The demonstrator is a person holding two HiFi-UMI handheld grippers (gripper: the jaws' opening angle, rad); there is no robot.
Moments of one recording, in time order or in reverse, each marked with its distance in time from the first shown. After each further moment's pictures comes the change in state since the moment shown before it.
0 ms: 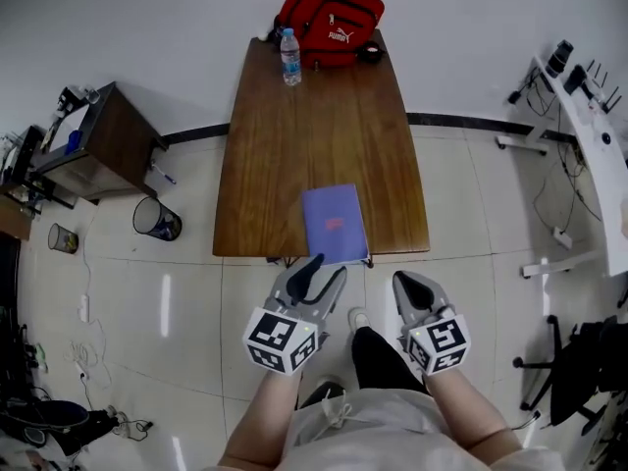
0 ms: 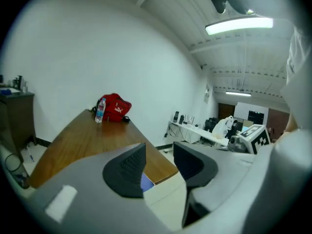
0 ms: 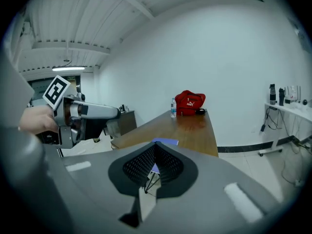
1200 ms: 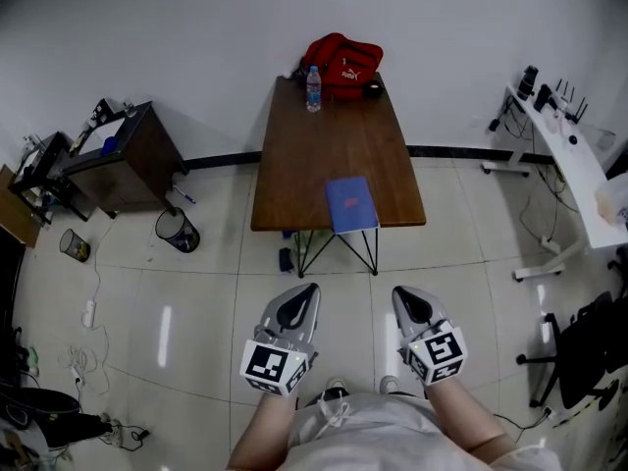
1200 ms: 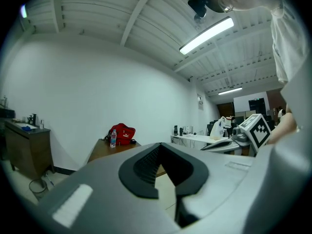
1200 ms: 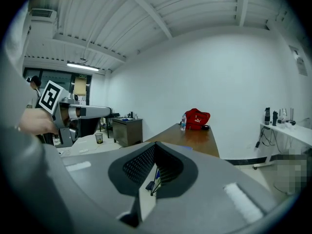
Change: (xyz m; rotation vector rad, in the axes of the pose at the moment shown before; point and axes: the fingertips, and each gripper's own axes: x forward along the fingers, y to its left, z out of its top) left arm -0.246 -0.095 -0.006 0.217 -0.223 0.079; right arm -0.163 0.168 -0.003 -0.127 -0.138 -0.014
